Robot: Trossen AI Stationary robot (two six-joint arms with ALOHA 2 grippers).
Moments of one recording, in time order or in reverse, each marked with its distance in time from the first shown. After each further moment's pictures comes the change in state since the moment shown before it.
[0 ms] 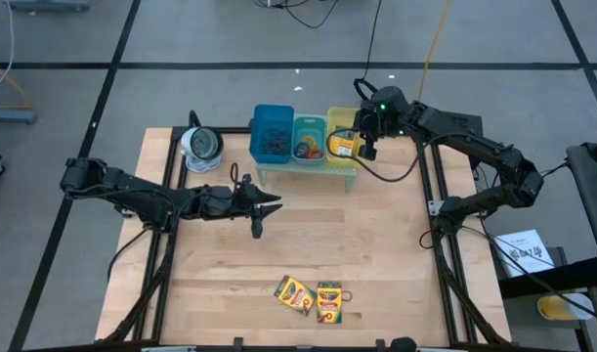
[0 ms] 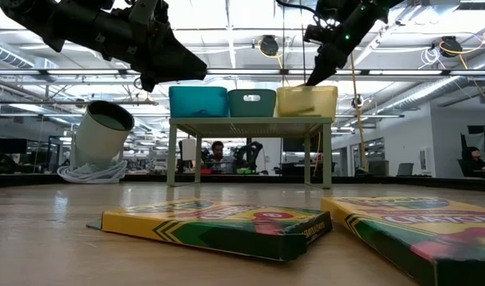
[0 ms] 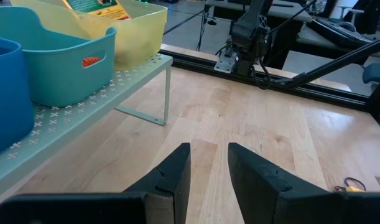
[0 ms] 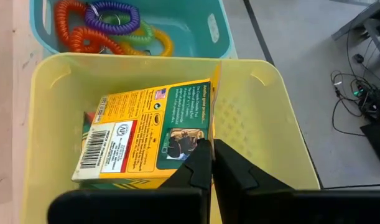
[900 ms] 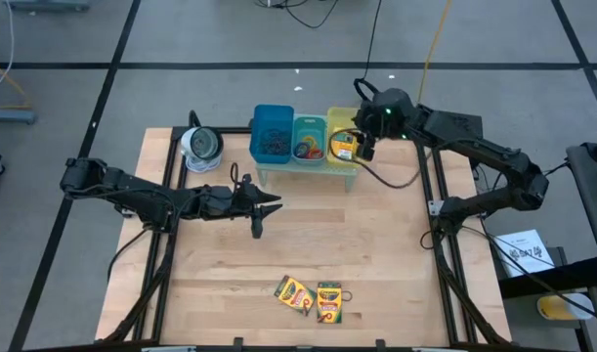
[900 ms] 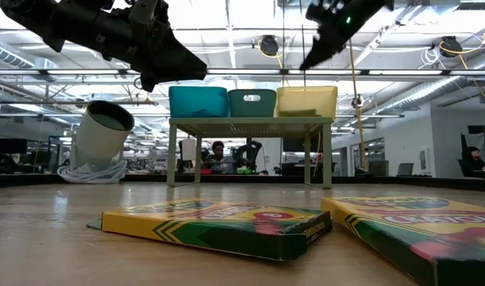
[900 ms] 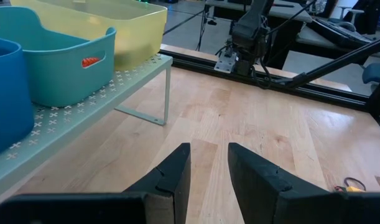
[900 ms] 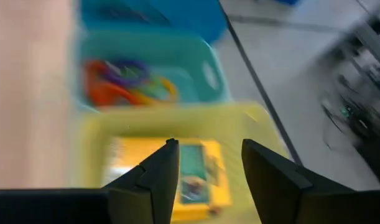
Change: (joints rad) left arm 0.000 0.000 0.000 0.000 0.000 0.000; right arm 0.072 -0.059 0.000 0.063 0.054 0.088
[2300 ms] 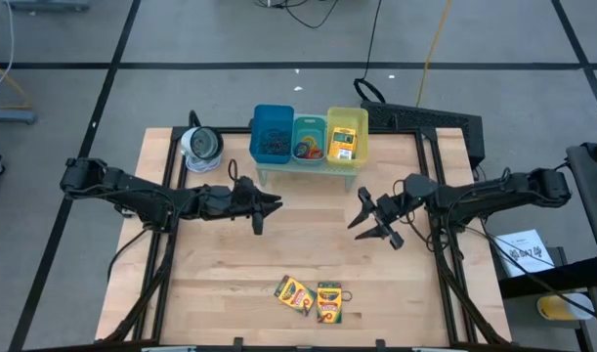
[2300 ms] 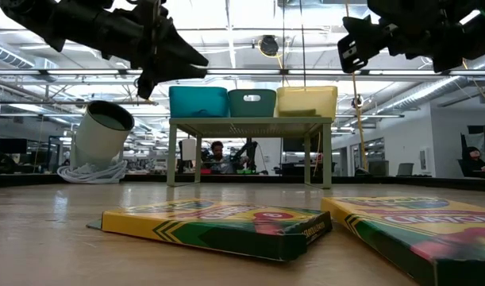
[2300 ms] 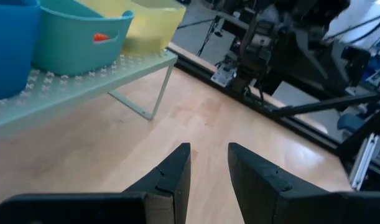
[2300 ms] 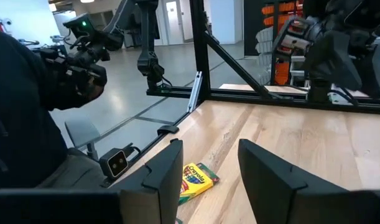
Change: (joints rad) left arm 0.000 0.000 0.000 0.018 -0.007 -0.268; right arm 0.525 -0.285 -0.889 1.183 -0.579 0.499
